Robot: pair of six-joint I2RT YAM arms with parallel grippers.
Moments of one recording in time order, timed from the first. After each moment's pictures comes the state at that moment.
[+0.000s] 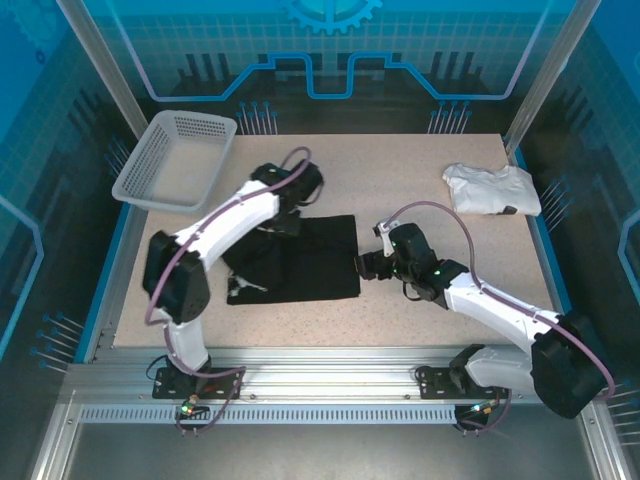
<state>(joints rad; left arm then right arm) -0.58 1.89 1.70 -1.26 -0.31 -0.49 0.59 1.18 0.64 -0.19 0.04 0.25</state>
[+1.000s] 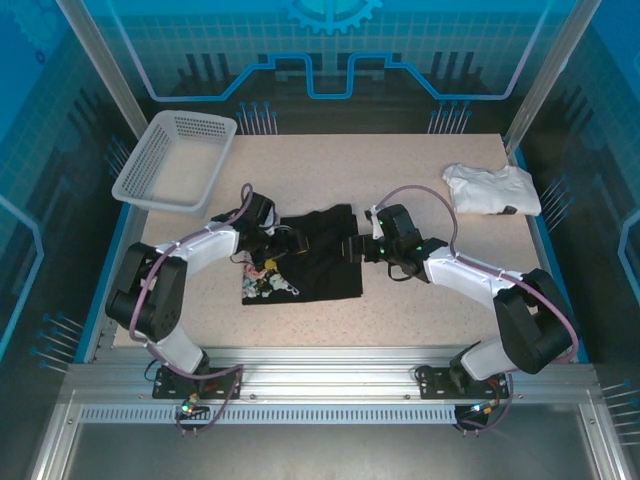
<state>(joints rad) -0.34 1.66 0.97 -0.44 0.40 -0.72 0.53 1.45 0.80 -0.13 -0.10 0.39</state>
